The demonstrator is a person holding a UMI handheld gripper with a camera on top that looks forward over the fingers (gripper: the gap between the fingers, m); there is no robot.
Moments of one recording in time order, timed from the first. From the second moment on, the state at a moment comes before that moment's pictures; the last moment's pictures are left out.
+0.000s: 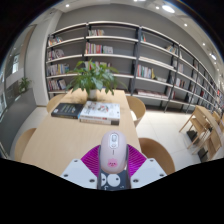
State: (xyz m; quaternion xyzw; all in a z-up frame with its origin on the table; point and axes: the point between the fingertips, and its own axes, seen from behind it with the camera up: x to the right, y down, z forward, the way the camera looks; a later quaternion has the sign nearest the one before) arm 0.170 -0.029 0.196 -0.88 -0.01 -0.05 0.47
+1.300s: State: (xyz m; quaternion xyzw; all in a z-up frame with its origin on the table) arm 0.078 -0.178 0.212 -0.90 -0.01 -0.02 0.44
